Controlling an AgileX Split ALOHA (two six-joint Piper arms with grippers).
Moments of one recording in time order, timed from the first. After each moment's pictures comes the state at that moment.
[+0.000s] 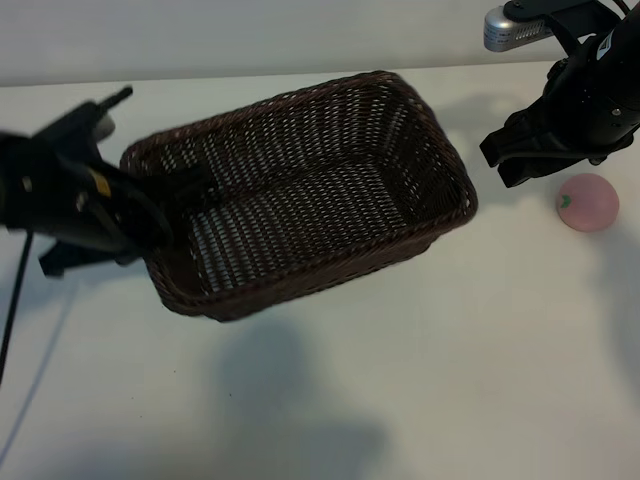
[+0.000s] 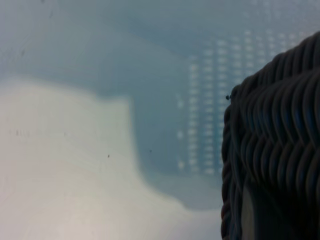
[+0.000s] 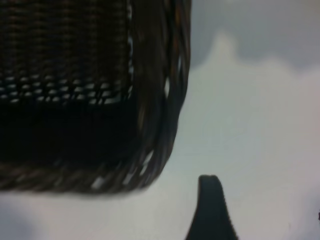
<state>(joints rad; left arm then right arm) -0.36 1.48 -0.87 -0.09 0.49 -0.72 0.25 1.60 -1.29 0.16 1.01 -0.14</state>
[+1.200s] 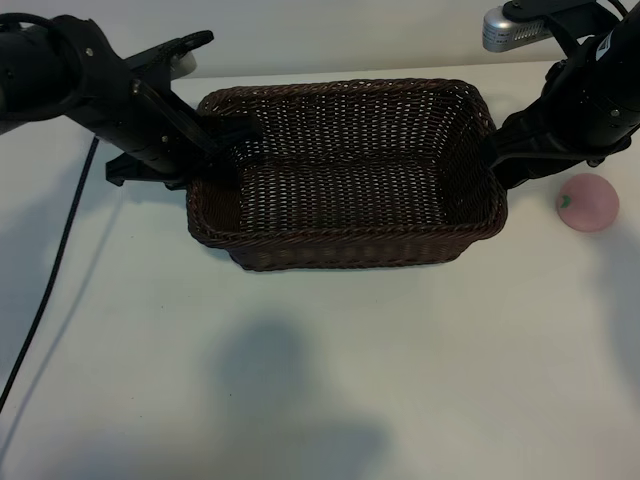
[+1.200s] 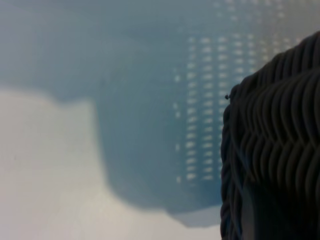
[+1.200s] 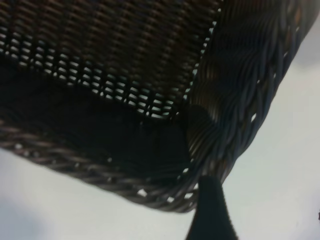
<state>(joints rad) -0.27 1.88 -1.27 -0.40 0.63 -0.11 0.25 1.60 -1.29 0.18 1.02 -0.14</state>
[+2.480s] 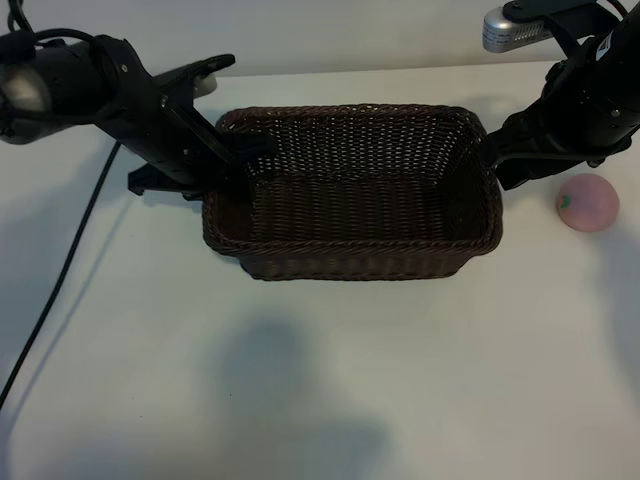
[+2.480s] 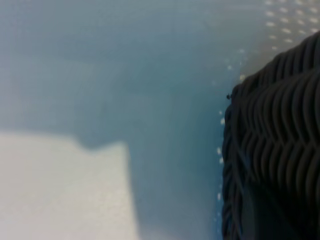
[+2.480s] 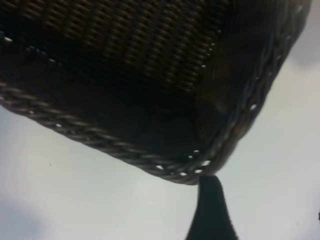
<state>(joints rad) -0.28 2.01 -1.31 -0.43 0.60 -0.06 0.25 1.60 -1.29 0.18 1.03 -0.14</state>
